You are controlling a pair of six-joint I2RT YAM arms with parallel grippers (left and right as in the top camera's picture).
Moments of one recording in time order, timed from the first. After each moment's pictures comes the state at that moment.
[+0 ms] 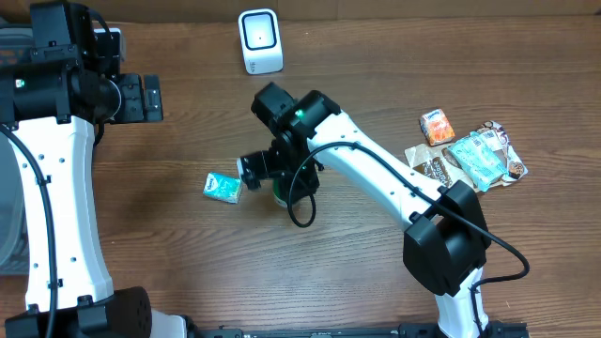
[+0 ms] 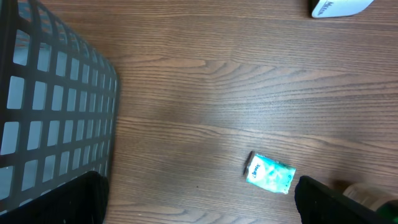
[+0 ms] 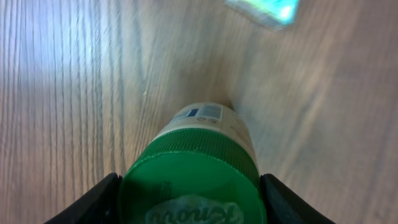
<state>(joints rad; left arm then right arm) 0.13 1.65 1.92 -1.35 -0.05 0.03 0.74 2.09 1.84 -1.25 -0.20 -1.09</state>
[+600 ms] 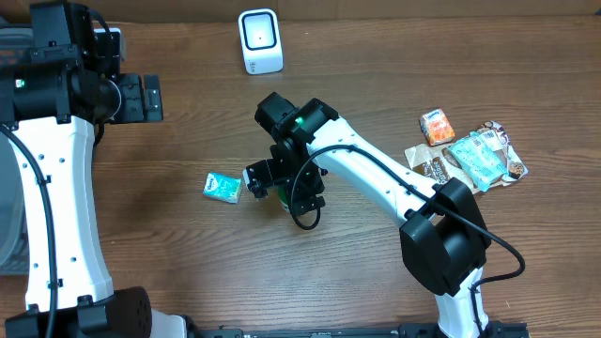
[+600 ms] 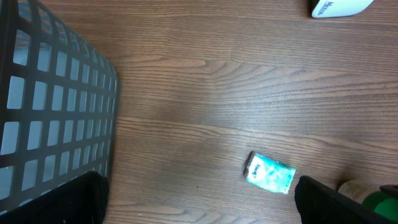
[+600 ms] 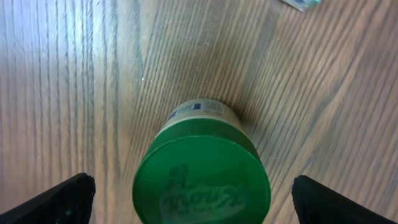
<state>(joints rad) 0.13 1.65 1.92 -1.35 -0.05 0.03 0.74 2.09 1.79 -1.21 -0.17 -1.09</state>
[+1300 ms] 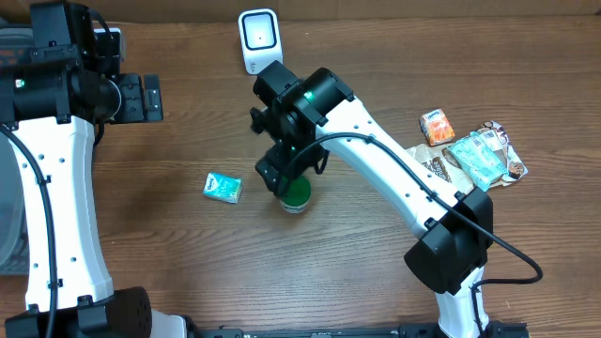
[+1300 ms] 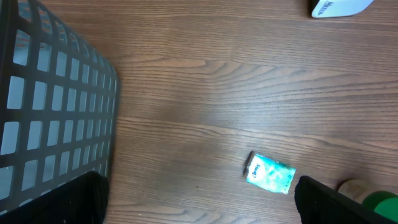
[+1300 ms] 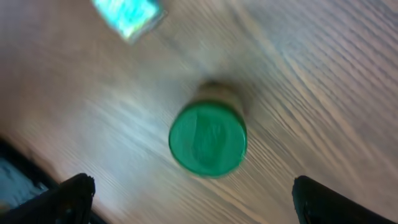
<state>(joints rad) 0.13 1.65 1.92 -1.35 -0.05 0.03 0.72 2.09 2.06 -1.41 -0.15 0.03</state>
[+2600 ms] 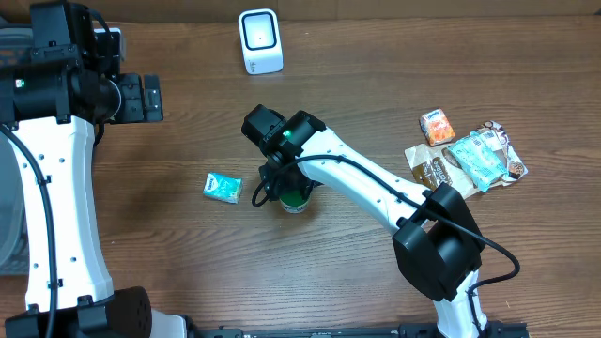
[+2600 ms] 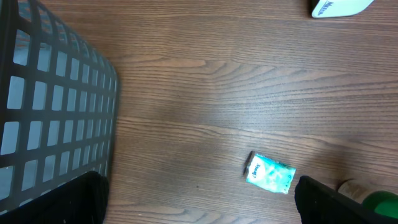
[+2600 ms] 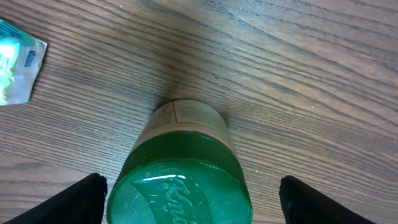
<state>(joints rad) 0.13 1.65 1.92 -1.35 -0.05 0.03 0.80 2.09 1.77 -1.17 0.08 0.50</state>
